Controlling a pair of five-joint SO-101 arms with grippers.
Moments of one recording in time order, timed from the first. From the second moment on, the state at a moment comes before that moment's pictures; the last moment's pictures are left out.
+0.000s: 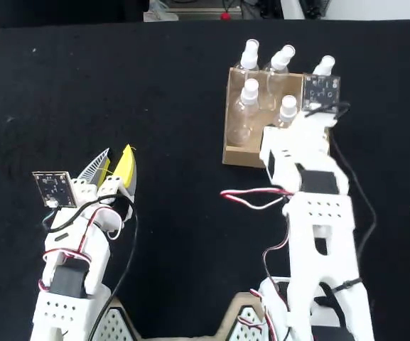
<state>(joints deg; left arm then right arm) 4.2 -102.7 96.1 22.9 16.5 3.9 -36.3 47.7 39.8 -2.7</state>
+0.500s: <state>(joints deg) 4.2 -102.7 96.1 24.9 15.9 3.9 -37.1 32.9 59.1 -2.5</state>
